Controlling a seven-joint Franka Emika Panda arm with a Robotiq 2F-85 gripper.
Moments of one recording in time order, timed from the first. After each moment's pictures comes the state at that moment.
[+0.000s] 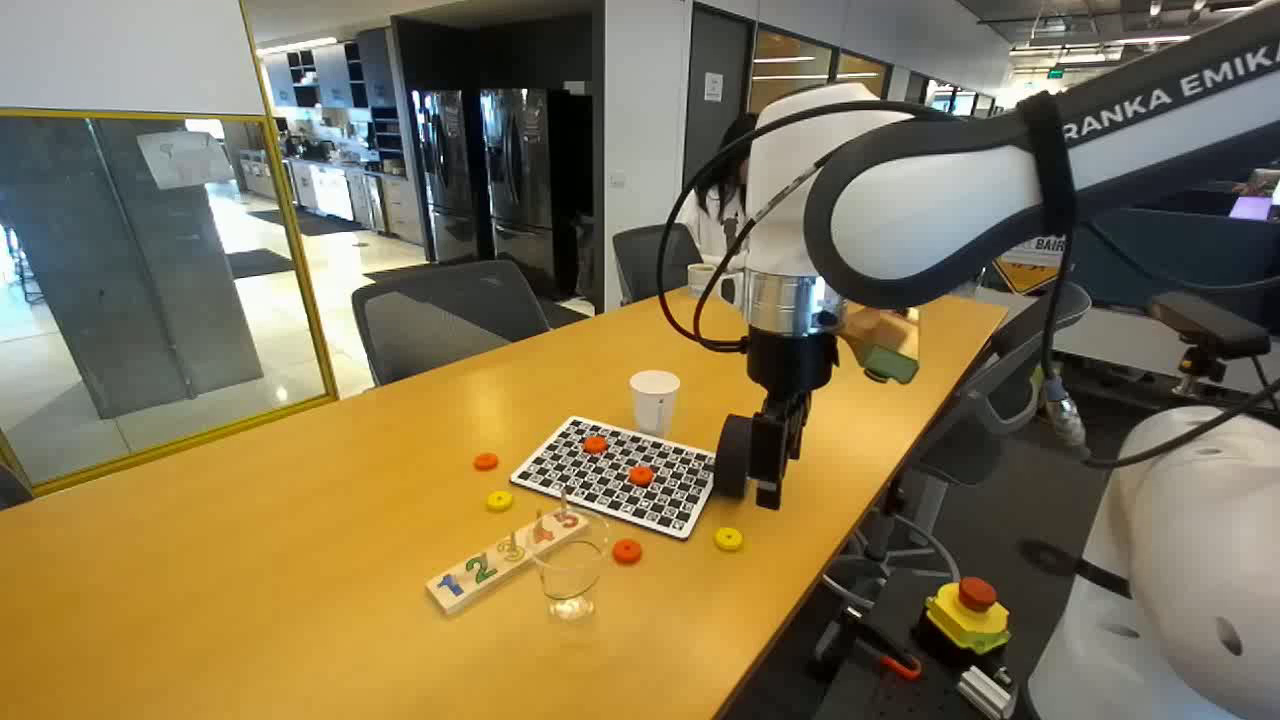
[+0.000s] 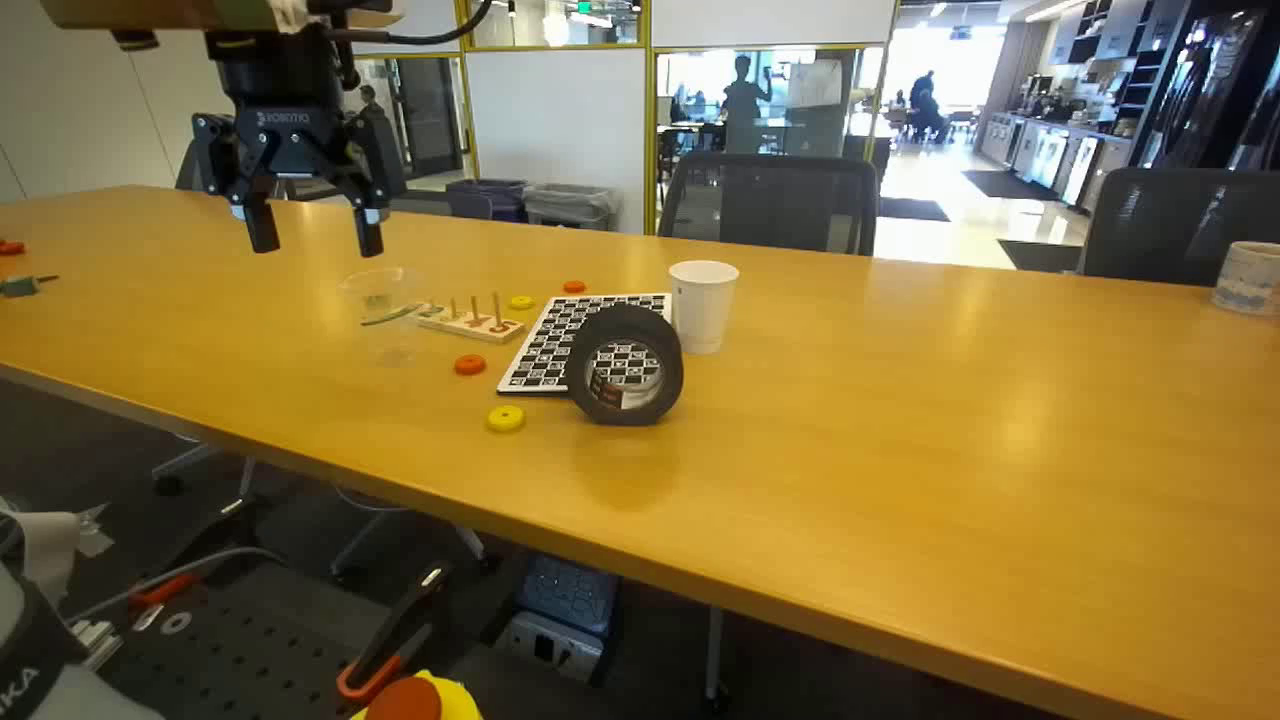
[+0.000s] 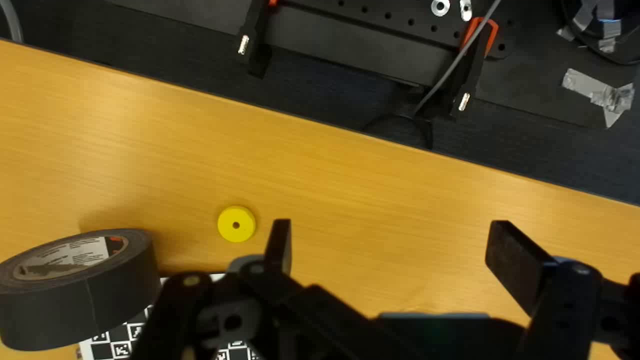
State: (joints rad) arm 0.11 -0.75 0.01 -2.80 -0.03 1.99 -0.15
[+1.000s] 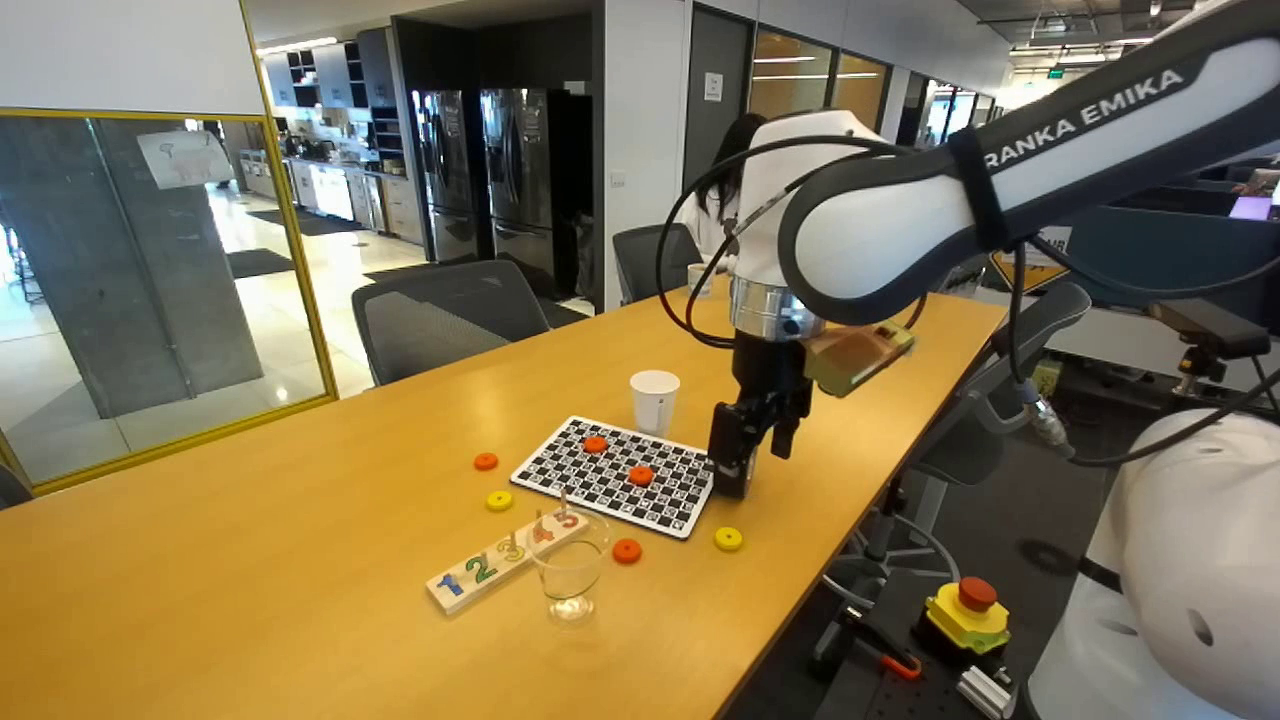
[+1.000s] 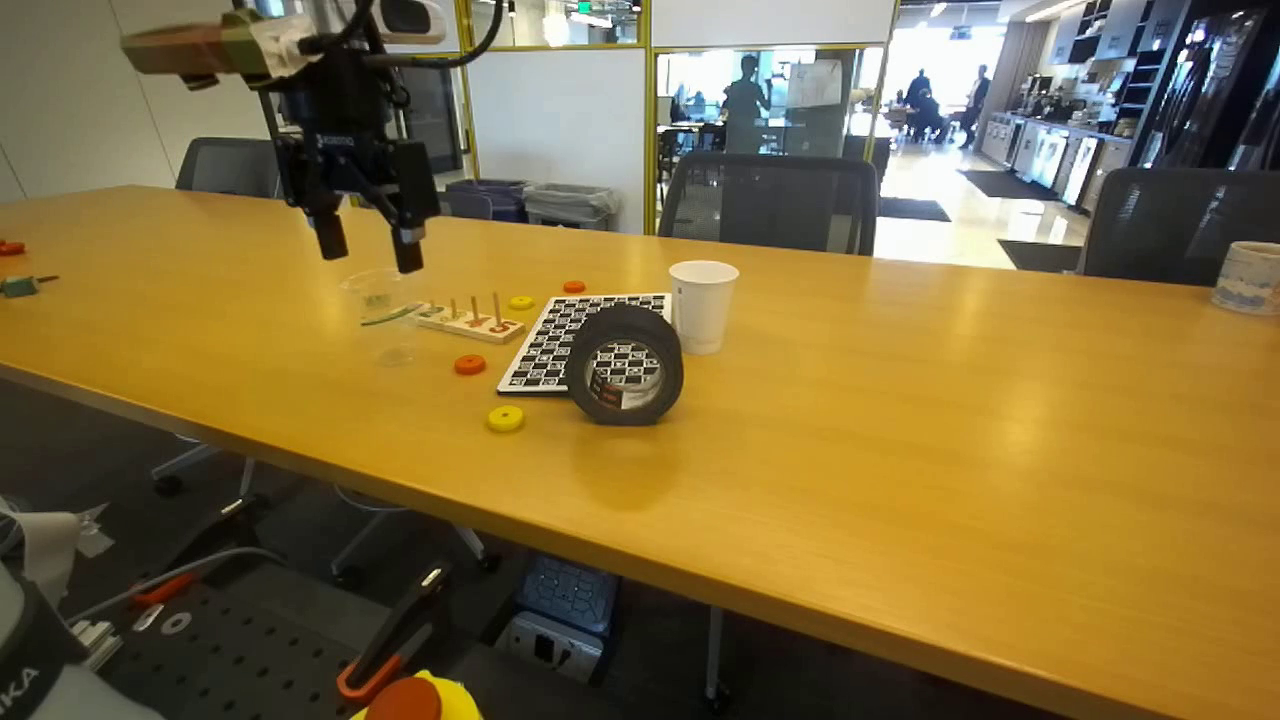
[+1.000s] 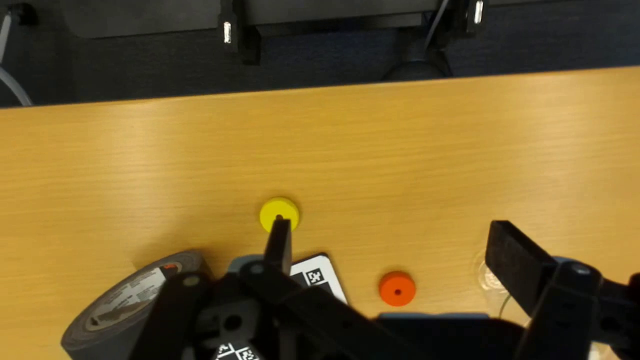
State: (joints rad) arm 0.04 -0.65 0.02 -2.79 -0.02 2.14 0.10
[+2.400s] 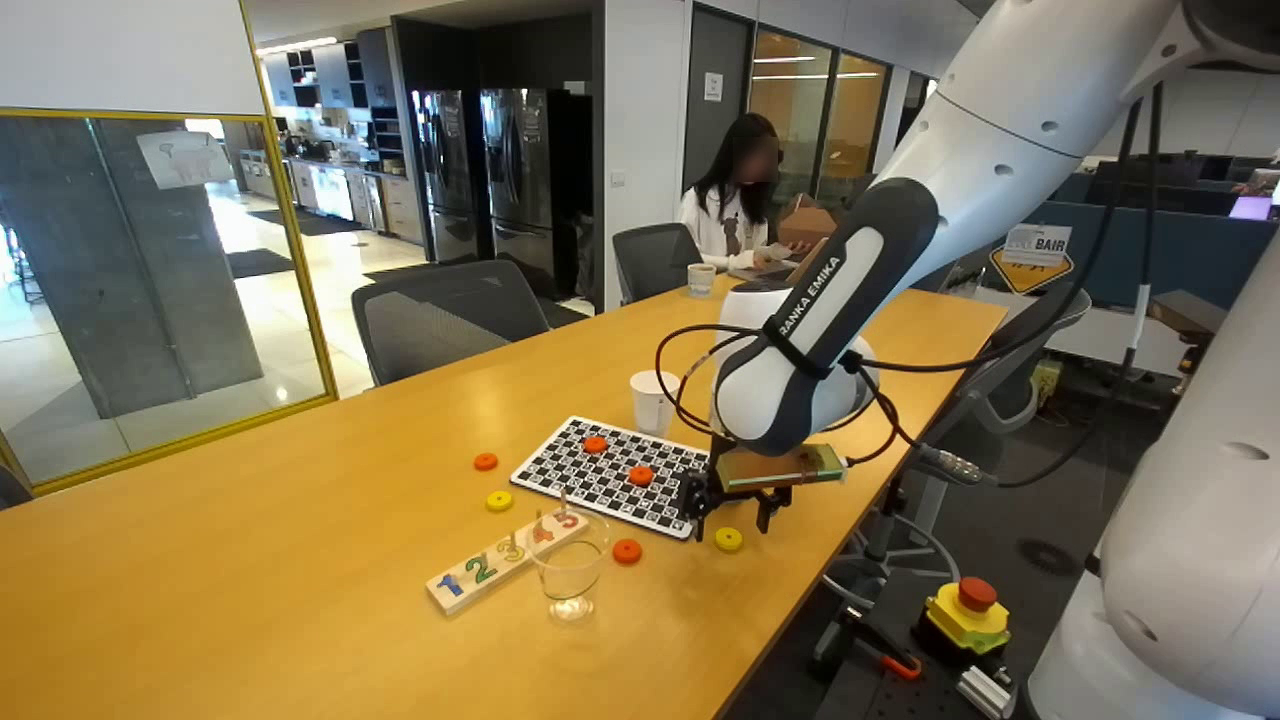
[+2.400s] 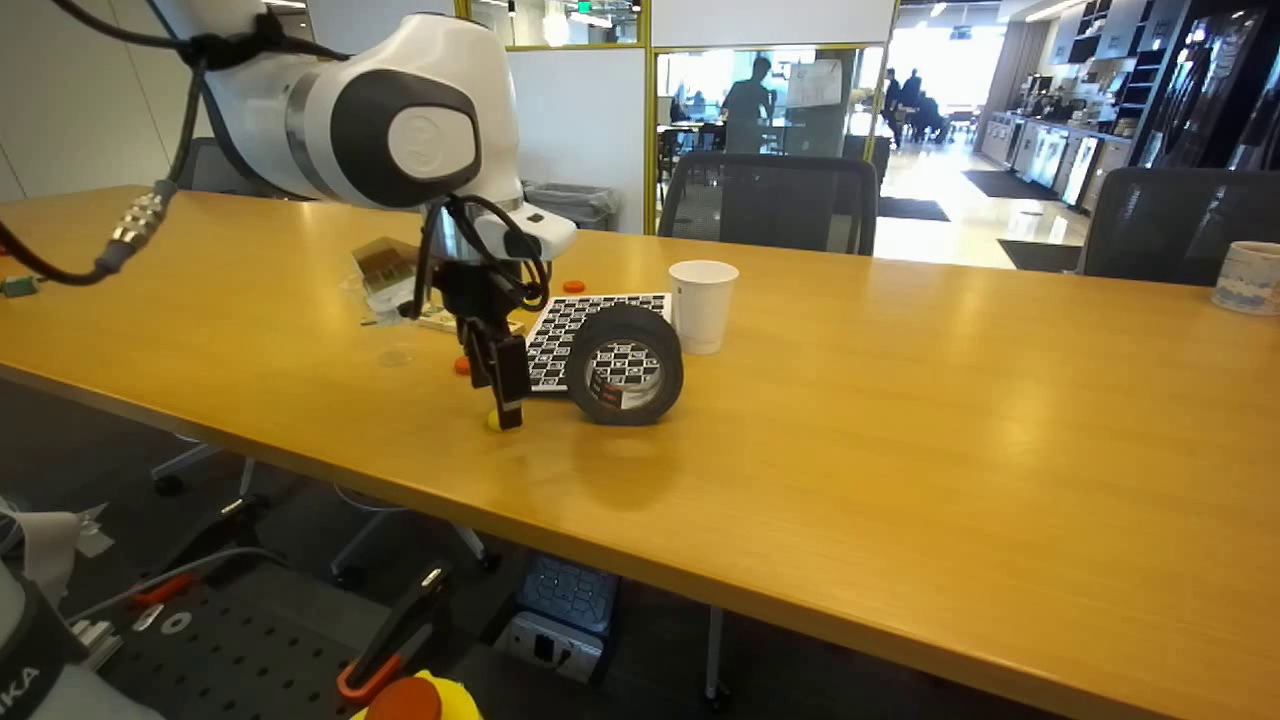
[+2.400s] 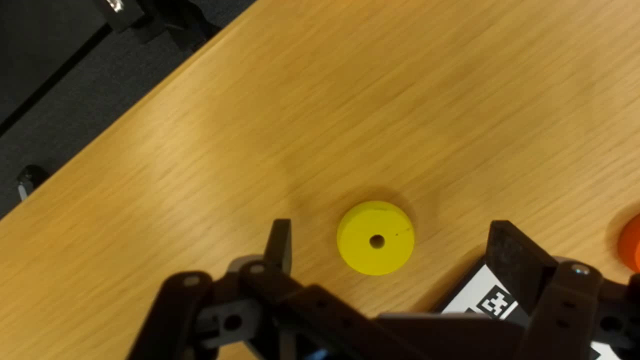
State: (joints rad) arm -0.11 -0.04 -0.02 -2.76 -0.01 2.73 0.48
